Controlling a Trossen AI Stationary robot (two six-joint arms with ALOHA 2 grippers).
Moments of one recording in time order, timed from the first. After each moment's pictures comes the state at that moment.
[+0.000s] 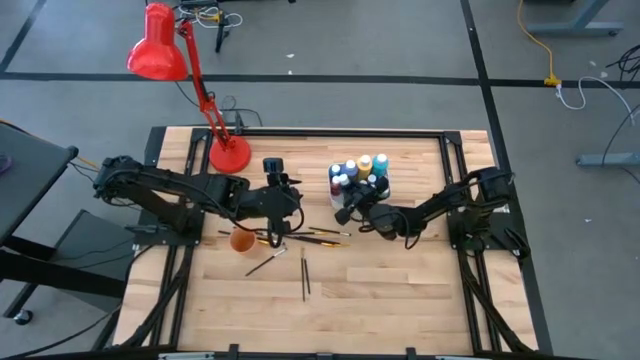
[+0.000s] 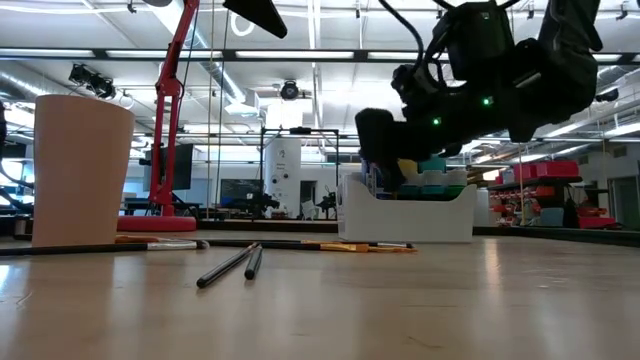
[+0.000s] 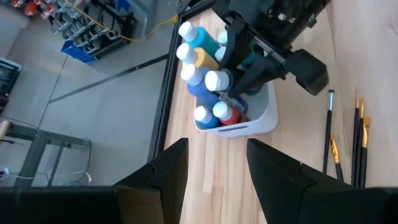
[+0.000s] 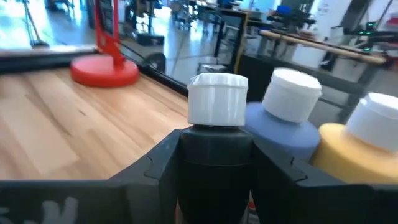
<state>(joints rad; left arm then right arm) -0.20 1.41 1.34 -0.70 -0.69 0.20 0.09 1.83 0.61 1.05 1.00 -0.01</state>
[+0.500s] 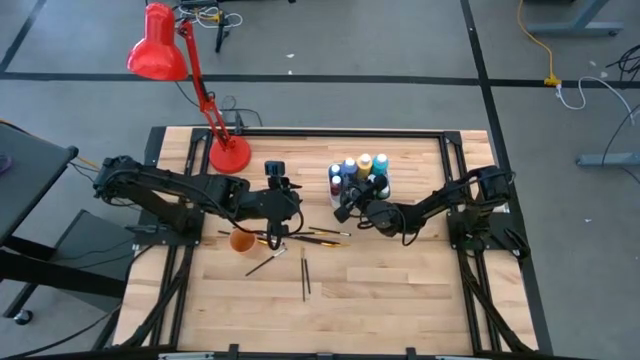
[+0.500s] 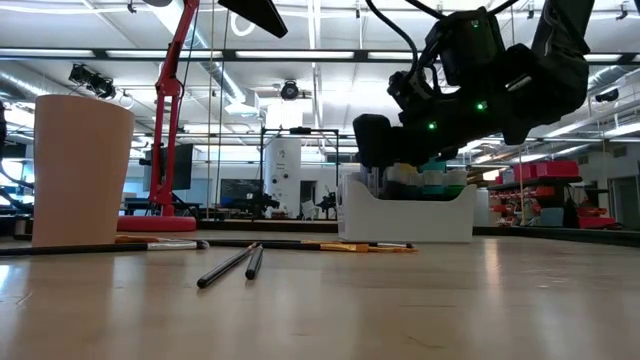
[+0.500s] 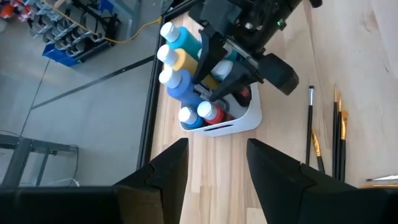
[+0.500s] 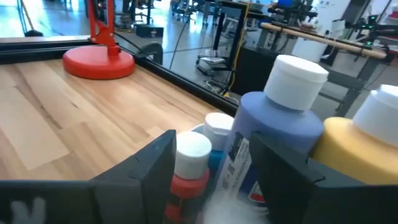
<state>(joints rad) -0.20 1.41 1.34 -0.71 -0.63 0.20 0.05 1.83 0.62 1.00 0.95 0.02</state>
